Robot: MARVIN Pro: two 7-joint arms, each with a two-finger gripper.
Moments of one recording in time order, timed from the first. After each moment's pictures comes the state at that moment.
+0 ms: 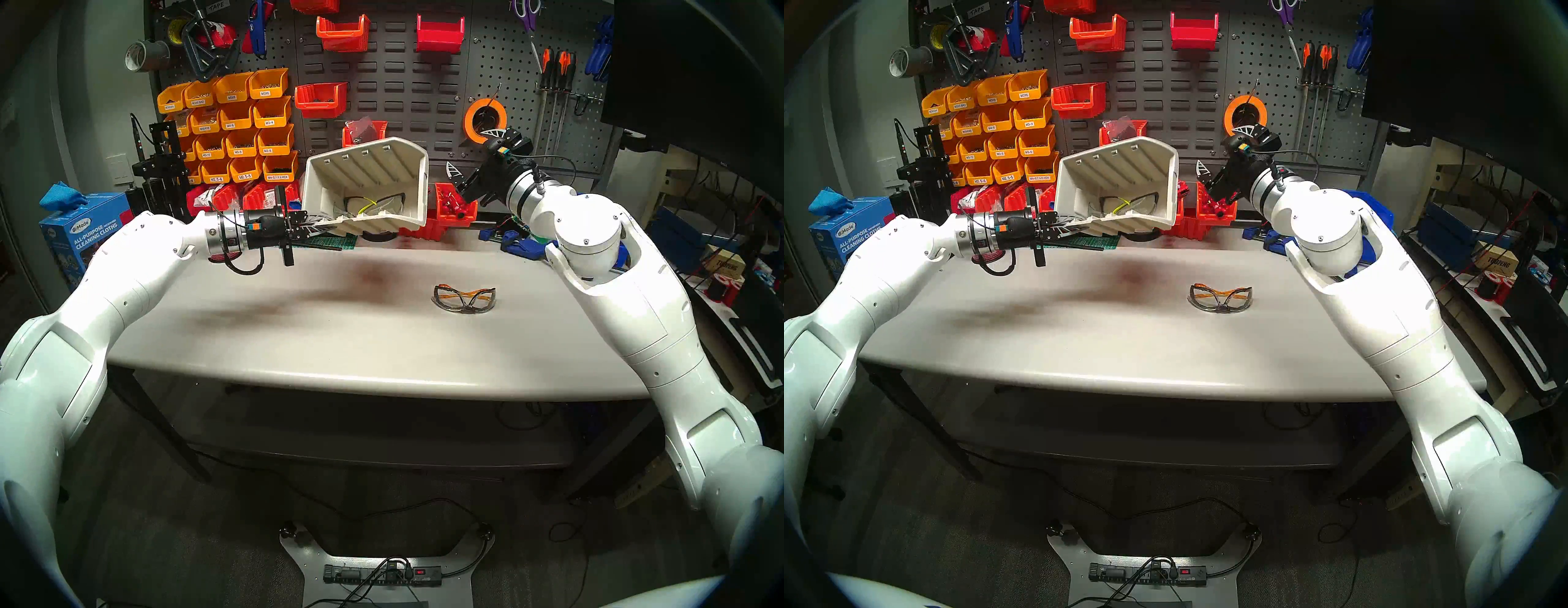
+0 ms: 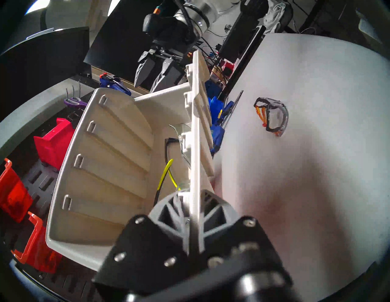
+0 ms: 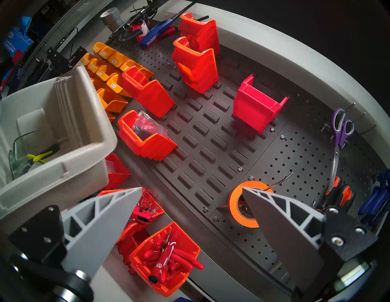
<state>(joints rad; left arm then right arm) 0.48 -0.86 -0.73 -0.83 -0.30 -0.96 -0.88 -0.89 -0.95 1.11 -1.71 0.08 0.27 0.13</state>
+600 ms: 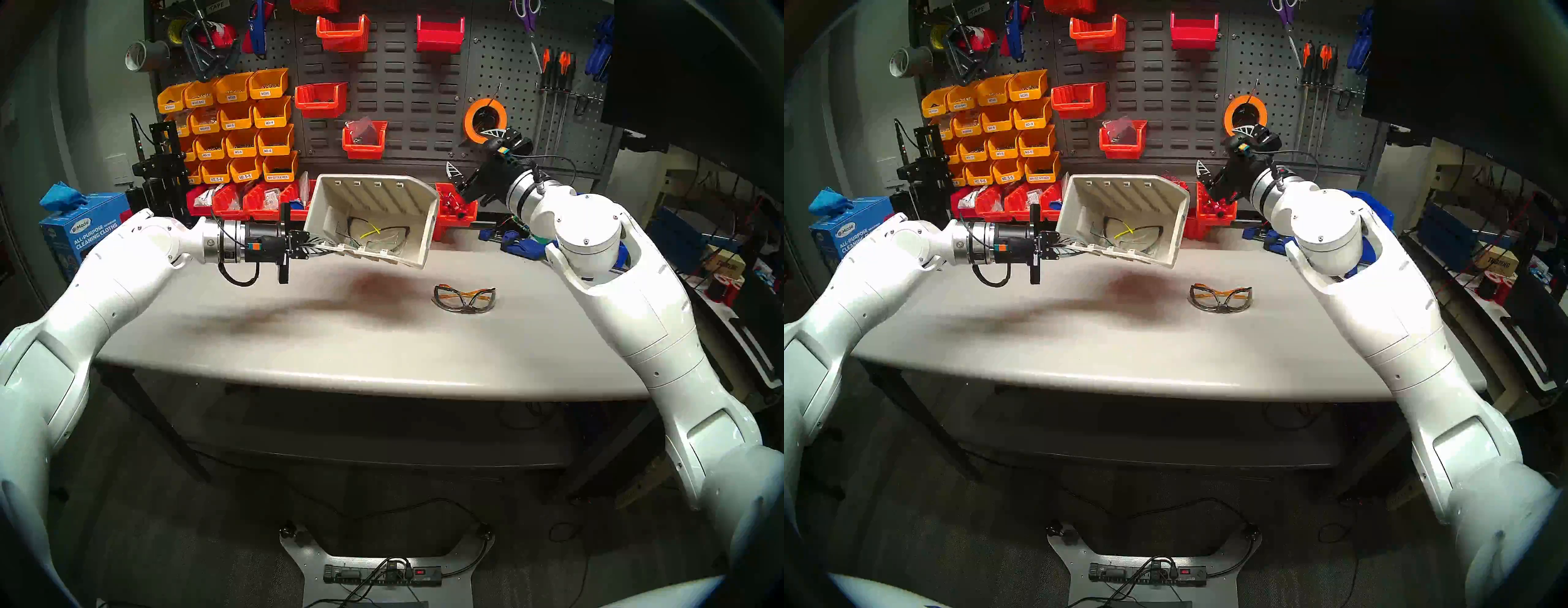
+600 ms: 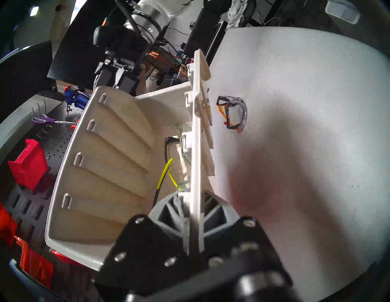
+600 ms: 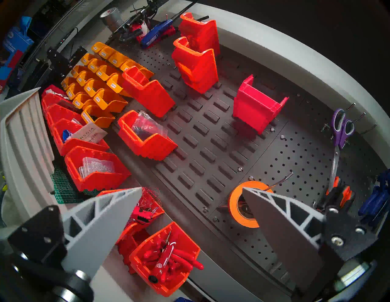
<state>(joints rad) 0.55 -0.79 -0.73 -0.98 -0.15 -0.96 -0.82 -0.89 -0.95 1.11 -1.71 0.08 0.27 0.13</state>
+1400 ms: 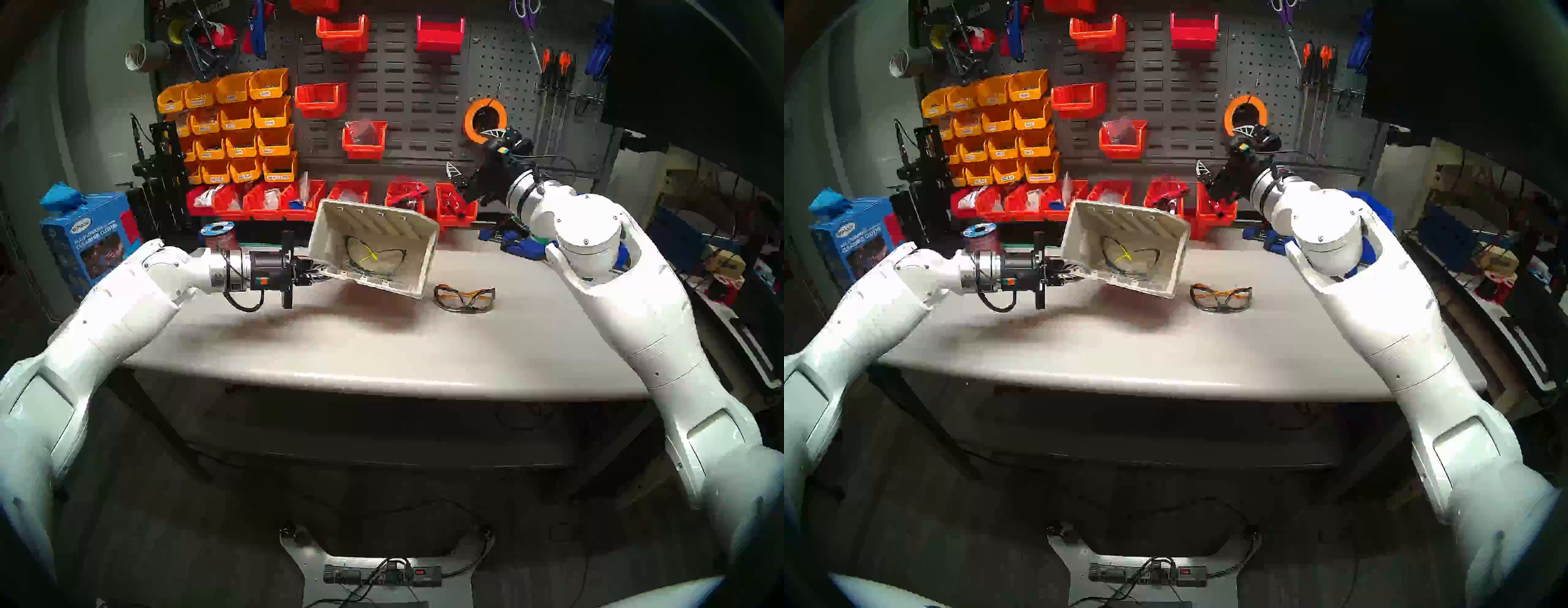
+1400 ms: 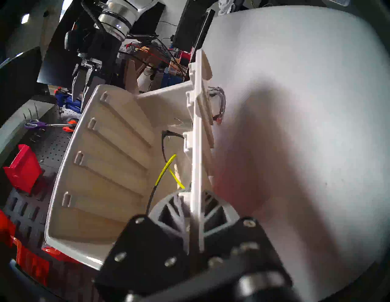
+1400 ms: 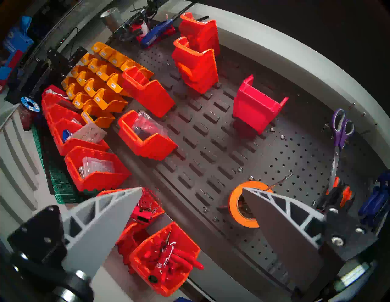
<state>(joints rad) 0.70 -0.76 -0.81 -1.07 0.11 -0.96 -0.58 -0.89 -0.95 1.11 -1.71 0.08 0.27 0.13</state>
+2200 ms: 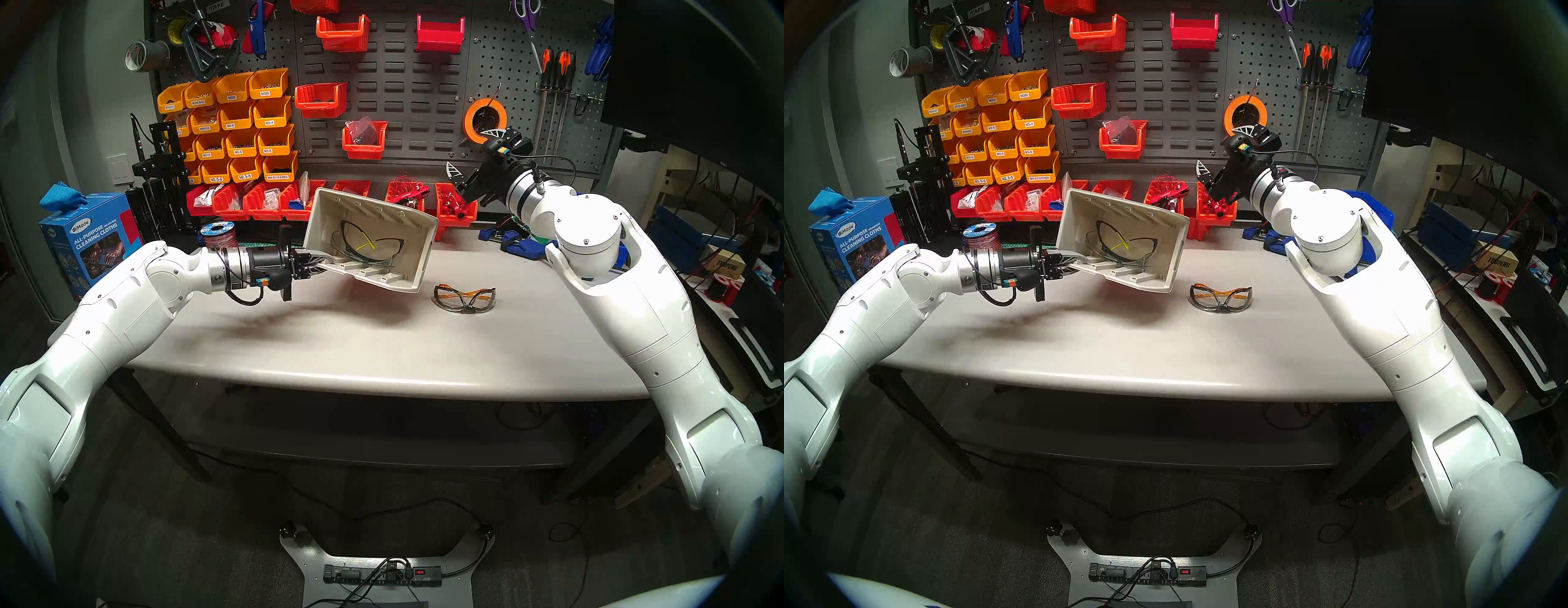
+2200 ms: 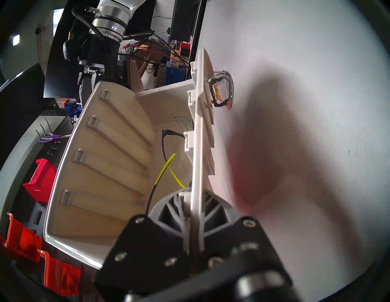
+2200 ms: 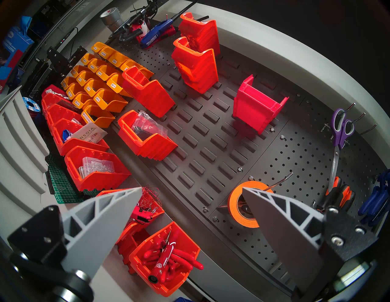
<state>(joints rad) 0.74 -0.75 -0.84 -1.12 0.40 -0.96 -0.29 -0.89 -0.95 1.11 -1.71 0.08 0.27 0.13</state>
